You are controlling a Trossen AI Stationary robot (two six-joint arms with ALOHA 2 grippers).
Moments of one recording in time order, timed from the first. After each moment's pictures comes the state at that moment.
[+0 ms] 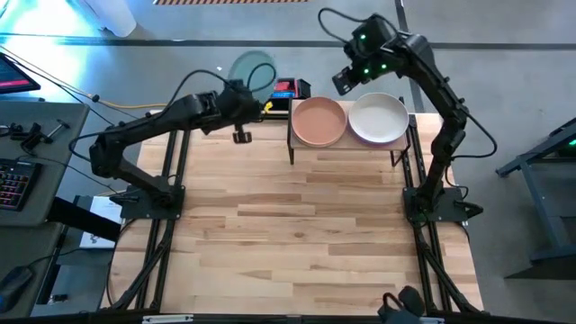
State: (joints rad) left arm 0.40 1.44 1.48 -0.84 -0.49 0.63; right arm -0.72 1.82 2.36 -1.42 -0.03 0.16
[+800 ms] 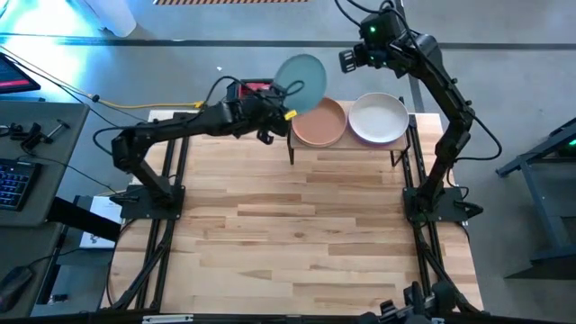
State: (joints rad) left arm 0.34 1.64 1.49 -0.44 -0.40 1.18; right arm -0.73 1.78 2.34 -1.26 0.40 0.25
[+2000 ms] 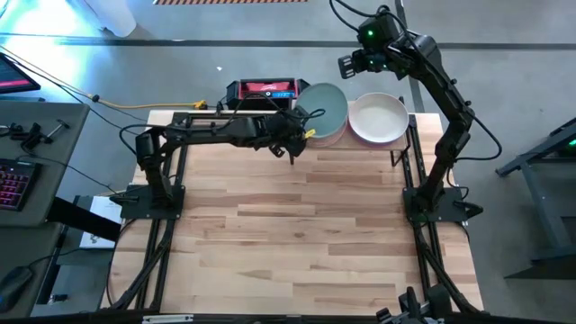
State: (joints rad) left arm 0.29 1.83 1.49 -0.35 -0.35 1.34; right arm -0.72 1.78 2.34 -1.32 0.34 0.27
